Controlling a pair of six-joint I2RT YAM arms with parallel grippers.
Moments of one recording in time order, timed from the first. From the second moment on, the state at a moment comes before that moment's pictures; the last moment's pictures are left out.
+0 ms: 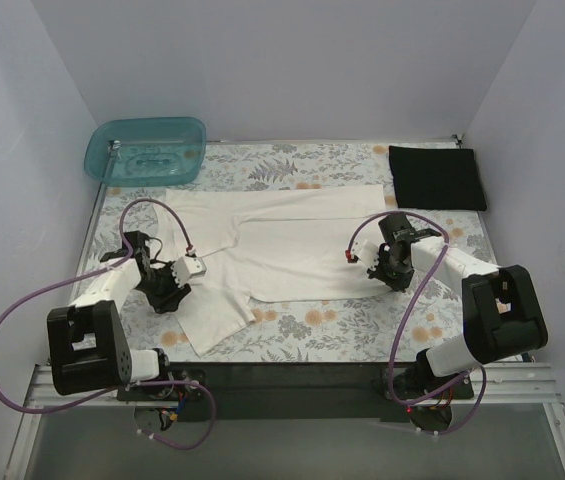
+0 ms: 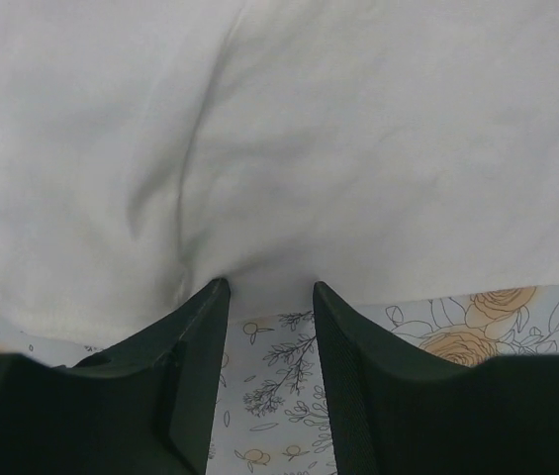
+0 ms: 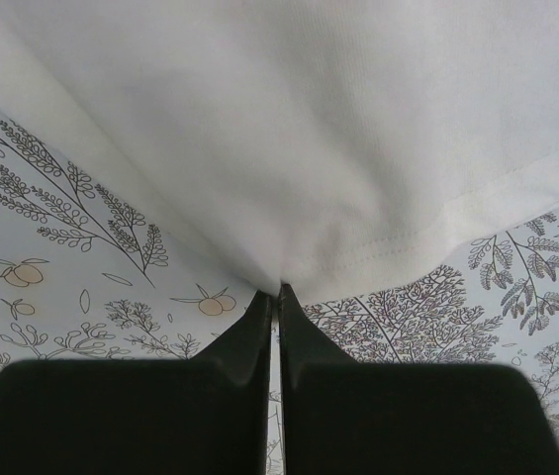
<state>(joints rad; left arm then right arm) 0.15 1.32 0.65 -0.78 0.40 1.20 0.30 1.47 0.78 -0.69 -0.05 -0.85</state>
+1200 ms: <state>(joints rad) 0.18 1.35 1.01 -1.10 0.46 1.15 0.21 1.44 0.96 -0.86 -0.13 -0.91</state>
